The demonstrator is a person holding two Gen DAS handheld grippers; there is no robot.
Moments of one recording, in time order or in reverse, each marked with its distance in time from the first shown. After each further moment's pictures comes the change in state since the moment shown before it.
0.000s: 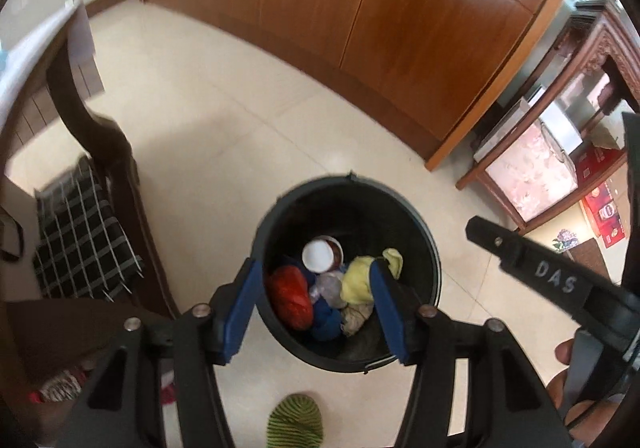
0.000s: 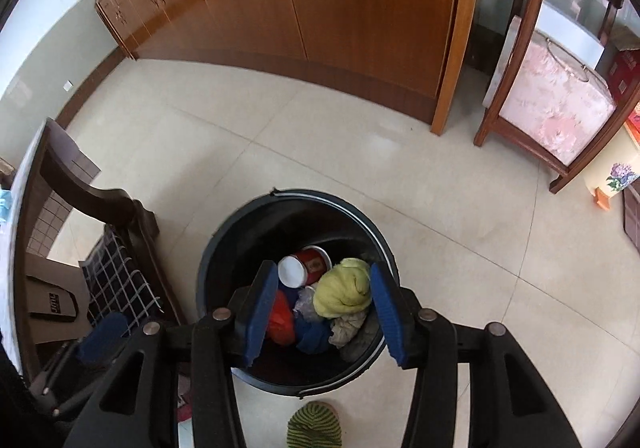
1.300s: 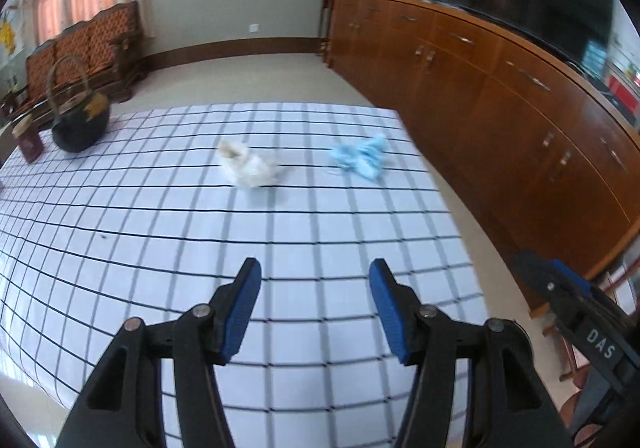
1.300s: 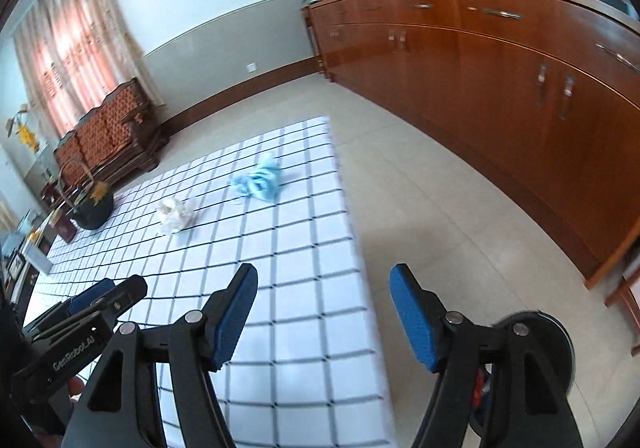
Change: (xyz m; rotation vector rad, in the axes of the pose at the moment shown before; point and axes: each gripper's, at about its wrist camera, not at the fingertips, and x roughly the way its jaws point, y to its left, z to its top) left arm -0.205 0.280 -0.008 -0.410 -0.317 0.378; right arm -0.127 0.338 -0.033 -0.466 -0.226 0.434
